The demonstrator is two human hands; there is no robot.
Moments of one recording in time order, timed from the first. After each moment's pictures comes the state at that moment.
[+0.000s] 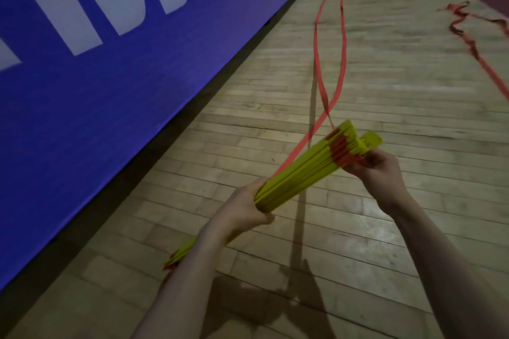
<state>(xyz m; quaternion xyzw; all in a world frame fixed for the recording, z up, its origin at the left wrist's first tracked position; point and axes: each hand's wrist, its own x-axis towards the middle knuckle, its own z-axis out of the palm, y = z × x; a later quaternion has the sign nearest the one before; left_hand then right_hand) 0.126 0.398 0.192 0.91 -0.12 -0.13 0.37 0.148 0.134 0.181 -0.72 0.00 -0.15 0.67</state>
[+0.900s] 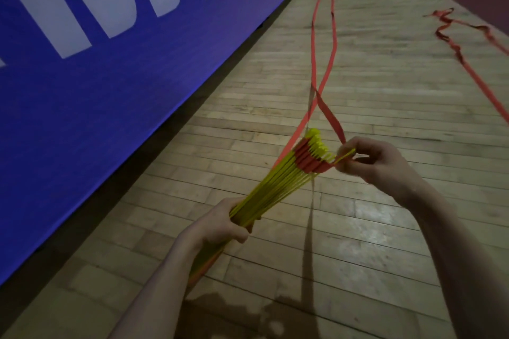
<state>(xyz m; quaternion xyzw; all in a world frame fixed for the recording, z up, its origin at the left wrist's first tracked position) 0.124 0.431 0.186 0.85 -0.12 -0.27 0.44 0.127 0.121 0.240 -0.78 -0.09 -0.02 0.62</state>
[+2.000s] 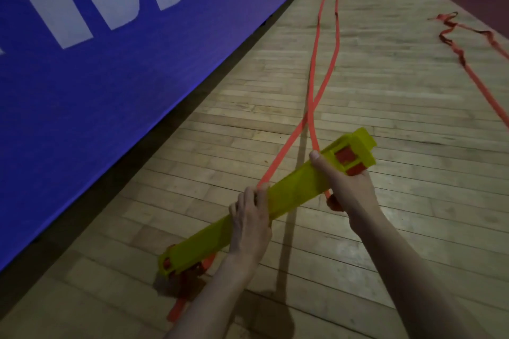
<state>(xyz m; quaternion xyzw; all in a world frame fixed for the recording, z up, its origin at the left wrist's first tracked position) 0.107 0.358 0.129 0.96 -0.09 0.21 0.16 0.113 0.190 0.222 -0.71 0.20 -0.04 0.68</state>
